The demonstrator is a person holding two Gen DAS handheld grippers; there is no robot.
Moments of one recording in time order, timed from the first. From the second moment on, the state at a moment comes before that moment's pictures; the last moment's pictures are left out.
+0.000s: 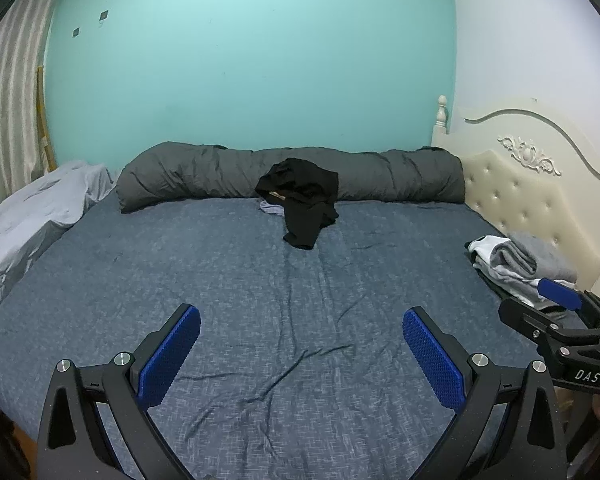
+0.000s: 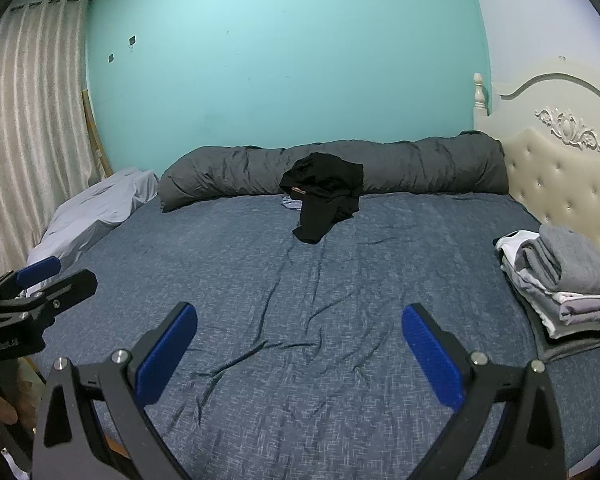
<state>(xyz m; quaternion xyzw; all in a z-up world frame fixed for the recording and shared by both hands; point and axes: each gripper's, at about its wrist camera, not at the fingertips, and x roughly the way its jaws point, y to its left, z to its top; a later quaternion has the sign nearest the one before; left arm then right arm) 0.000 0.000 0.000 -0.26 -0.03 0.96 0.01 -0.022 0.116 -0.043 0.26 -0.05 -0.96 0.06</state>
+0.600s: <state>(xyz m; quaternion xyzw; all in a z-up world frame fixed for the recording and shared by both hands) 0.001 -0.001 0.007 -0.26 -0.03 0.96 0.01 -0.019 0.121 -0.040 0.26 -0.05 -0.96 0.06</state>
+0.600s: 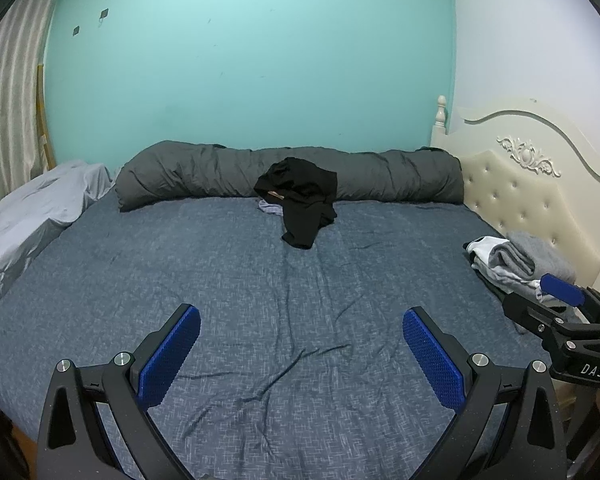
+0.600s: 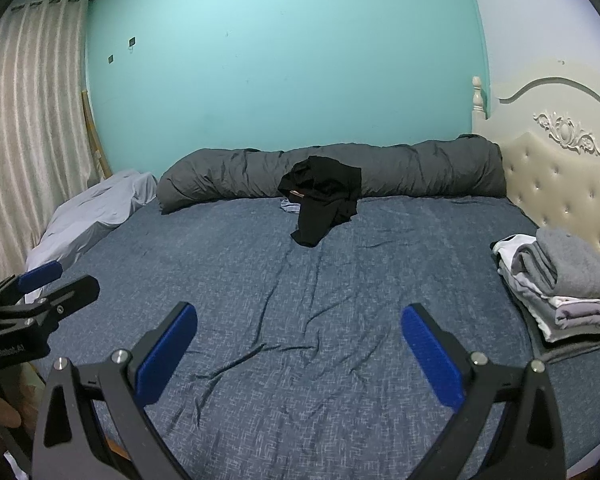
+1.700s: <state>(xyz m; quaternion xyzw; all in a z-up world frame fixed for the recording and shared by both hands) 0.004 0.006 0.008 -0.26 -0.03 0.97 0.01 -0.021 0.123 -0.029 0.26 -0.04 -0.96 0.05</state>
